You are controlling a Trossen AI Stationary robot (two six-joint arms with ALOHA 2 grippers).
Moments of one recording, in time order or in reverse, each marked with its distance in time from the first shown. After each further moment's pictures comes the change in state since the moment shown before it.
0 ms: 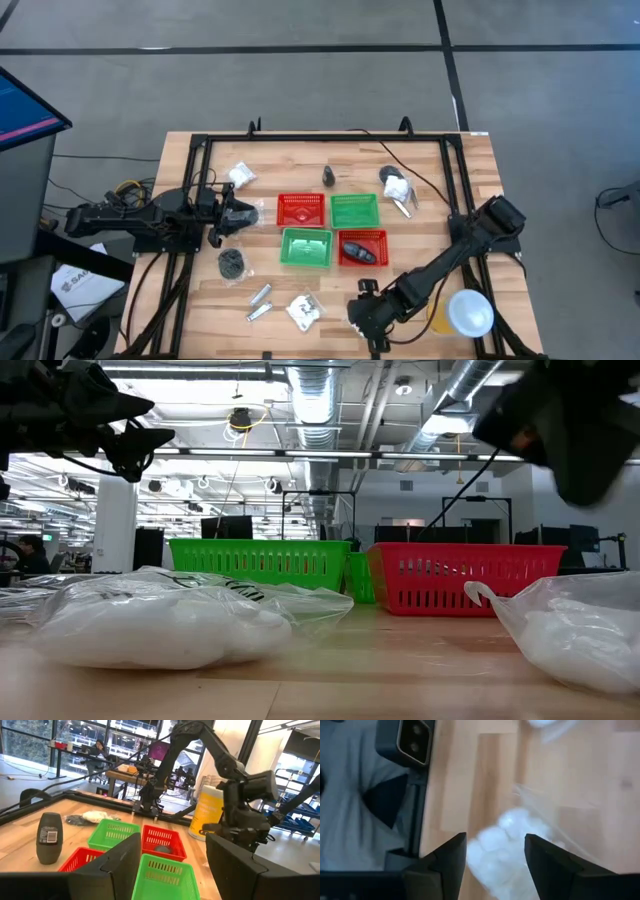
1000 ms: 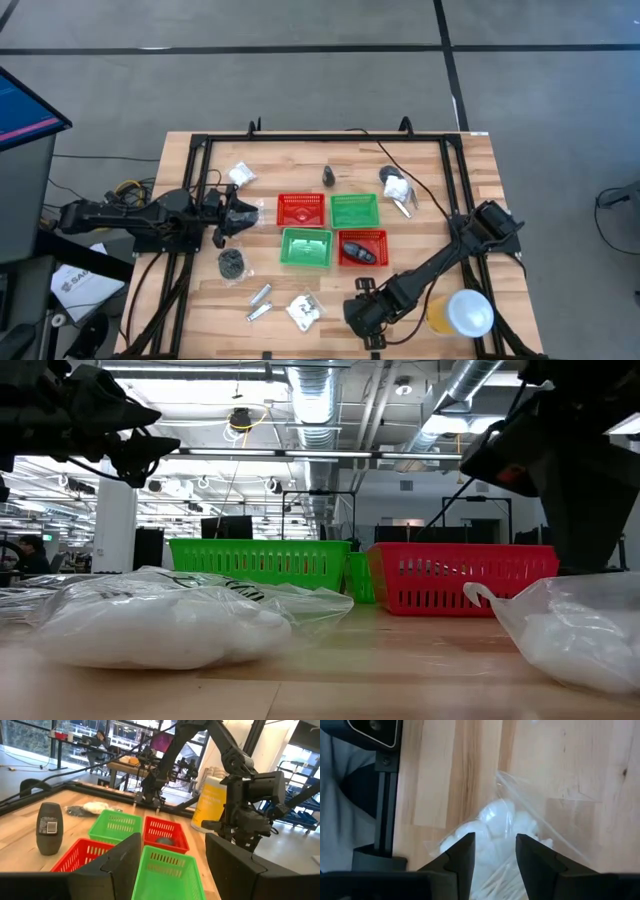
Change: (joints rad) left arm -0.001 0.117 0.000 0.072 0.000 0.000; right arm -0.024 0.060 0.037 -0.082 -0.005 -0.031
